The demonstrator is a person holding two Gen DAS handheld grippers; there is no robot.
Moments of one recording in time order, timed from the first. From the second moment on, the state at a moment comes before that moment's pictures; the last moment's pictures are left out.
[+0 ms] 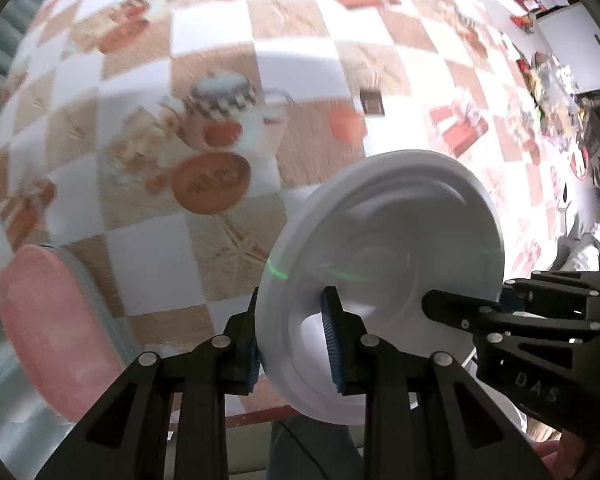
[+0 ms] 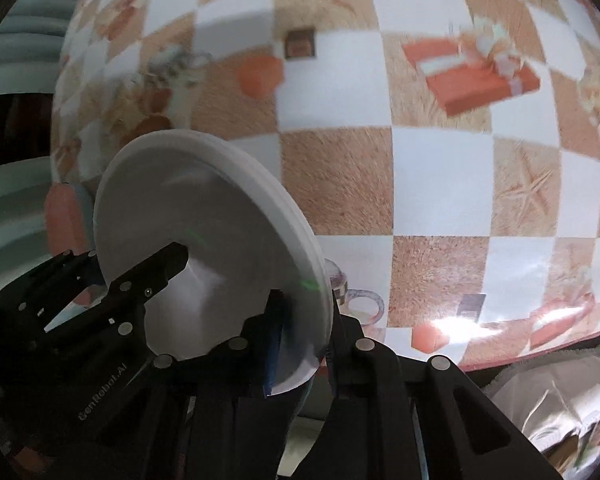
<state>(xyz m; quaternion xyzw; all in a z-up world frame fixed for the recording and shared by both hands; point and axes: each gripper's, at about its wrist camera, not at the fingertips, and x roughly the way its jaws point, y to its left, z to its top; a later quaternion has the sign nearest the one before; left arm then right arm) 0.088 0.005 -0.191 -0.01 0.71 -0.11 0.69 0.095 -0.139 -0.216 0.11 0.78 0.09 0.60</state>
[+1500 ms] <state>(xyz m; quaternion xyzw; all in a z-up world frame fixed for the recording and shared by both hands) 0.014 0.226 -0.057 -0.14 0.59 0.11 0.79 0.096 0.123 -0.066 -0.06 0.70 0.27 0.65</state>
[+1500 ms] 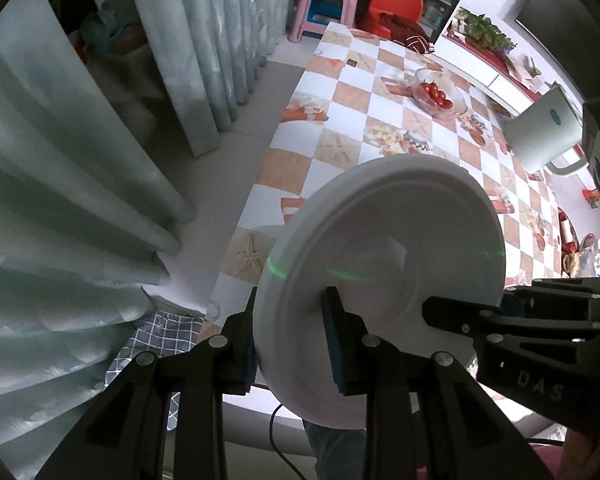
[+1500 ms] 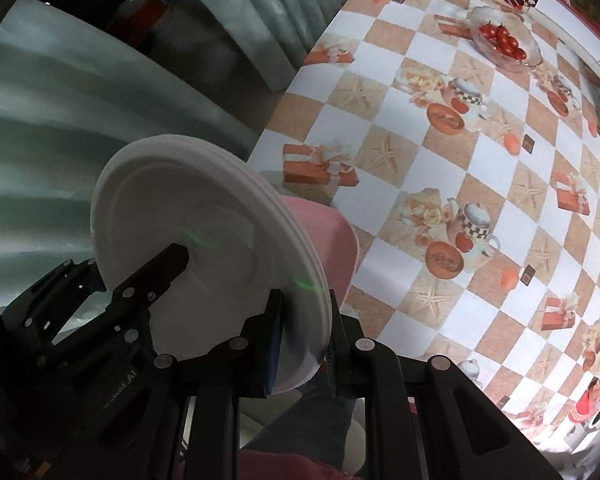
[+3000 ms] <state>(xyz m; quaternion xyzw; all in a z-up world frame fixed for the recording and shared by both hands) 0.018 0.230 -0.165 -0.09 0.64 0.17 0.74 0.100 0.118 -0.181 -0.08 0.75 0.23 0.61</state>
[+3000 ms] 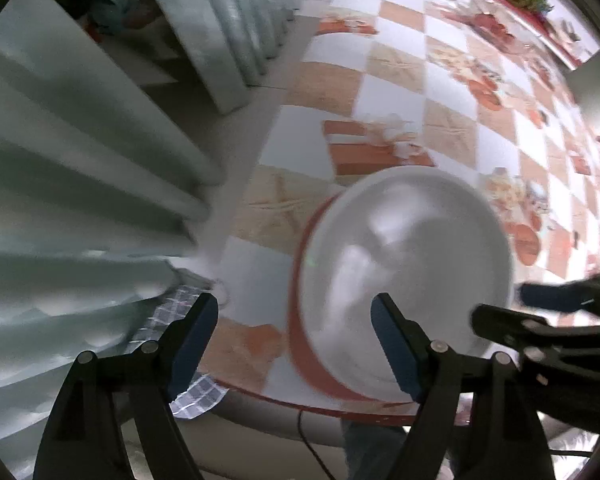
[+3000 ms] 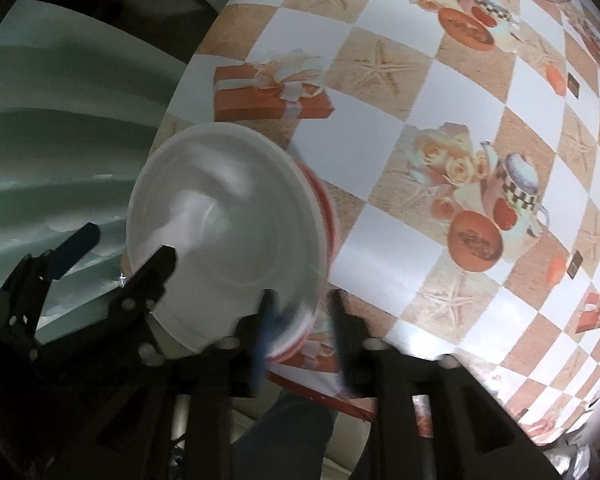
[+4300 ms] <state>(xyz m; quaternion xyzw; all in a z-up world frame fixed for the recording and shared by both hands) -0.014 0.199 -0.057 -0.05 0.59 0.15 0.79 0.092 0.096 -0.057 -0.11 0.68 0.25 0.68</state>
